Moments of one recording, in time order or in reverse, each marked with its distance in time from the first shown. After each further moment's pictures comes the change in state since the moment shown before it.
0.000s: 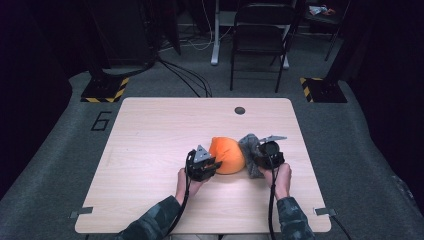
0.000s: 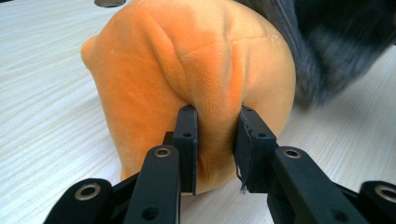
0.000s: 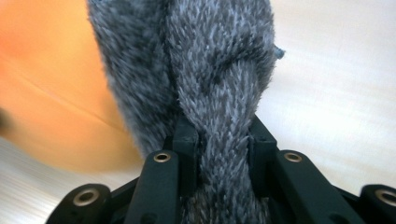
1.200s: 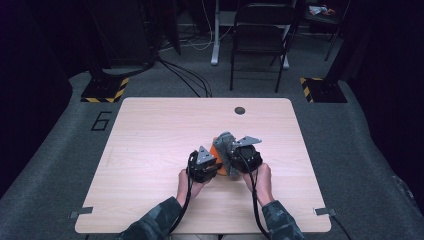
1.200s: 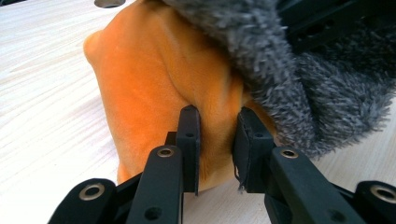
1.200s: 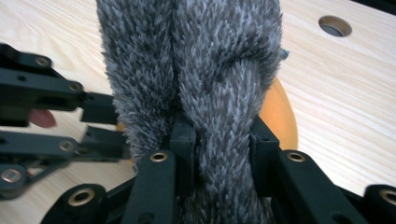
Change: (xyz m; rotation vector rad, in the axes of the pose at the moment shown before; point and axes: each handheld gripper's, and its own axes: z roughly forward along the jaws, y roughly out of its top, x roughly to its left) left arm -0.008 0.003 -0.002 0.016 0.019 0.010; right arm 0.073 0.009 -0.001 -0.048 0.058 -0.196
